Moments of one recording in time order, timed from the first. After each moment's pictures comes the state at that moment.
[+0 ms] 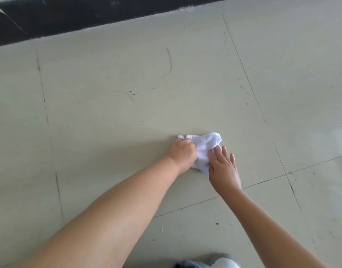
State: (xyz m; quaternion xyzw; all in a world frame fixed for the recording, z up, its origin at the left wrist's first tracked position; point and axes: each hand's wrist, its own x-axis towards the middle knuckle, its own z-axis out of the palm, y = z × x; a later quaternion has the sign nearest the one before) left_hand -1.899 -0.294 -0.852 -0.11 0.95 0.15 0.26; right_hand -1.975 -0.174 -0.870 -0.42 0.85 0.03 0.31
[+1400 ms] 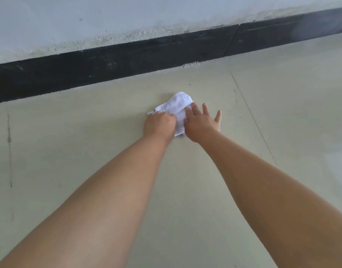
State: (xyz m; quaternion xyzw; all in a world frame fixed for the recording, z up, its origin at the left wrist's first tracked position) left_hand -1.993 -0.533 -0.872 -0.37 0.91 0.09 0.16; right_hand -2.086 -0.477 -0.881 -0.43 0.85 0.13 0.28
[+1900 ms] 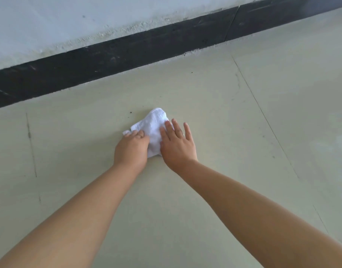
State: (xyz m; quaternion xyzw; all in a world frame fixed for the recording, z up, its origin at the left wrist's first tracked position) left_hand -1.891 -0.506 -0.876 -0.40 0.90 0.10 0.16; right_hand -1.994 -0.435 -0.892 -0.56 0.79 0.08 0.24
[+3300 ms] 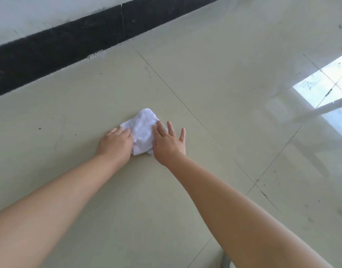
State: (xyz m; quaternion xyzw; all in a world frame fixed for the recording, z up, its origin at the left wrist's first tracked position) left_hand -1.987 -0.439 -0.886 -0.10 0.99 0.04 0.10; right_hand -2.066 -0.319 -0.881 -0.34 0.89 0.03 0.30
